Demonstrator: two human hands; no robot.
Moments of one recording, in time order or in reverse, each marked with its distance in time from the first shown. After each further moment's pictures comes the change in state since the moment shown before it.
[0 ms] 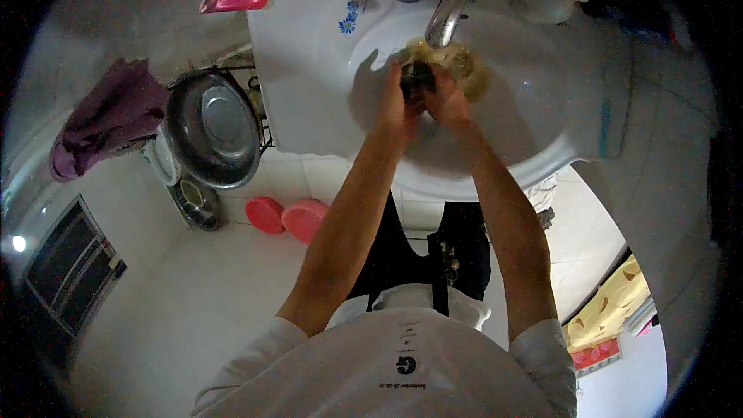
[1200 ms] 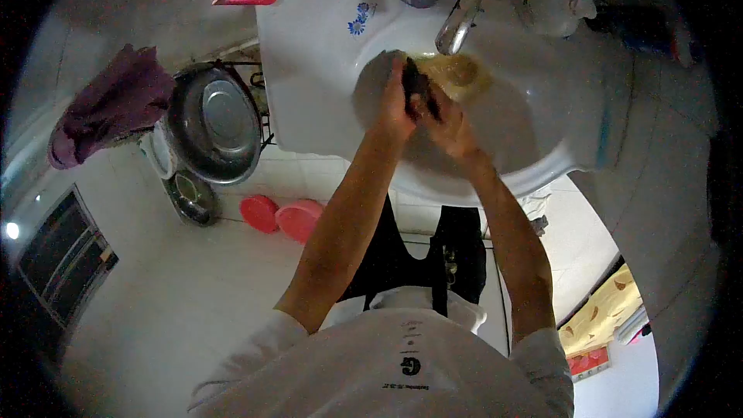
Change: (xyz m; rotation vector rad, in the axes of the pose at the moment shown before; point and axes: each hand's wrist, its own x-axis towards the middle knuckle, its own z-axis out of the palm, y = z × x) left_hand 0.014 0.008 -0.018 -0.082 0.026 -0.026; right_hand -0.023 -0.054 -0.023 -0.057 -0.119 -0.082
